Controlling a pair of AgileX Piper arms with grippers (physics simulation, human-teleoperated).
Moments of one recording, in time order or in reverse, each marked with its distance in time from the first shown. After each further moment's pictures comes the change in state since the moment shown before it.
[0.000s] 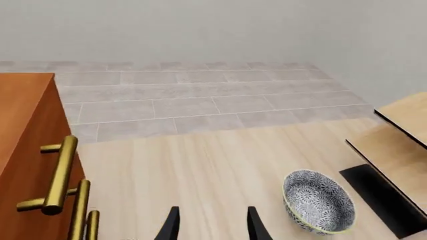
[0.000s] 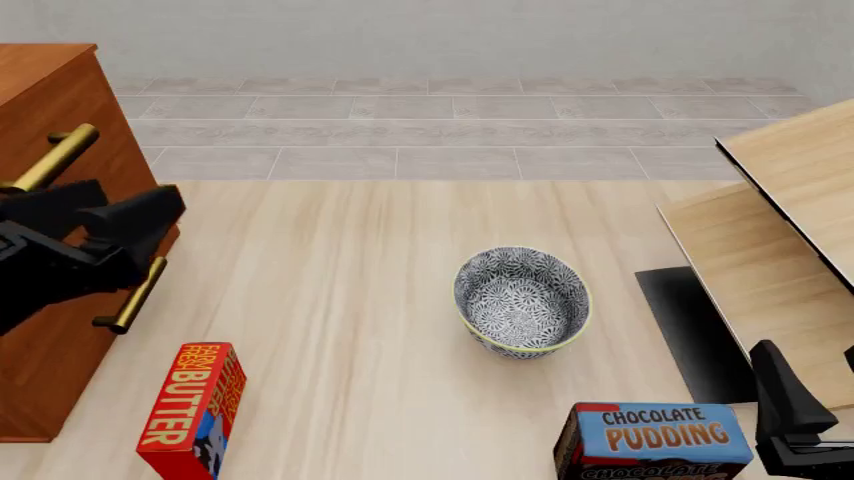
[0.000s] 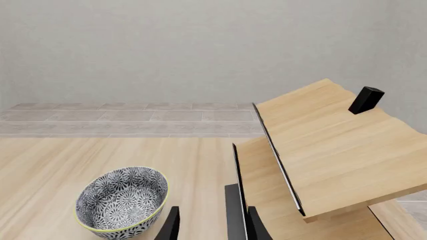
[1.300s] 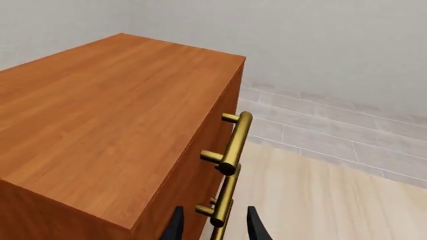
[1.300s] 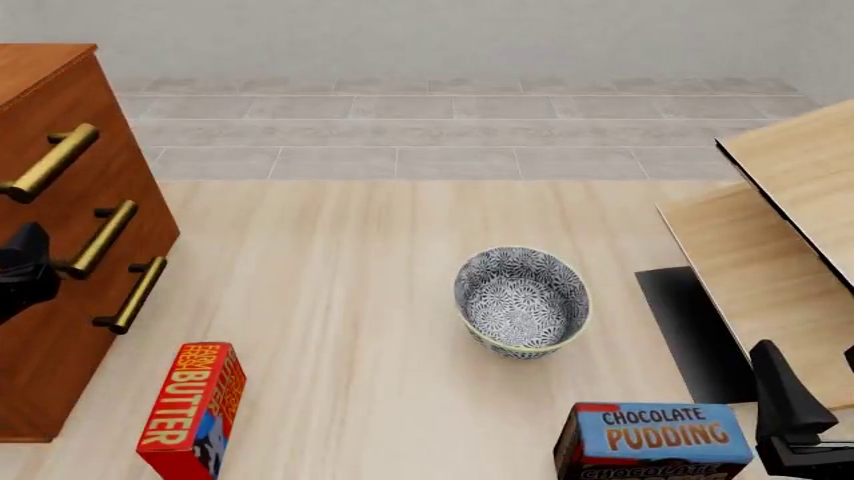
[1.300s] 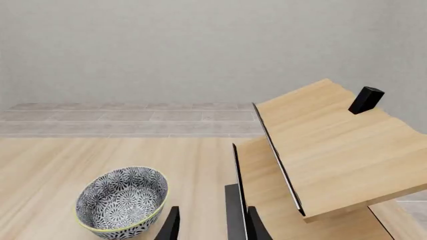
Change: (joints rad) left arm 0.614 0.178 0.294 -0.529 0.020; right arm 0.000 0.000 0.000 0.000 0.000
